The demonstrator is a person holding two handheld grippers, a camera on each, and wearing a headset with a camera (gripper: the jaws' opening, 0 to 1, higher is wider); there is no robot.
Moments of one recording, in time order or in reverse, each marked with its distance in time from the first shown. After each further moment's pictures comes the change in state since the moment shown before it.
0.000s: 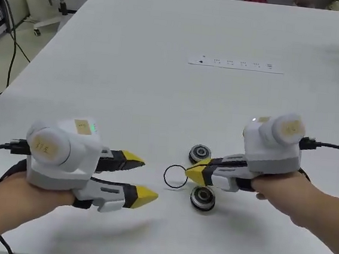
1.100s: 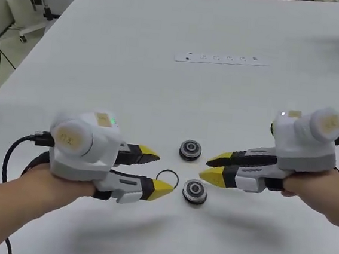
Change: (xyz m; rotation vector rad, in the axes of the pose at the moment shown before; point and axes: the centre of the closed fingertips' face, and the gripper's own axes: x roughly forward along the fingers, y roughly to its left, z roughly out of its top) left arm 0.037 -0.016 0.025 0.052 0.008 -0.072; right arm -0.059 0.002 -0.010 0.000 -0.057 -0.007
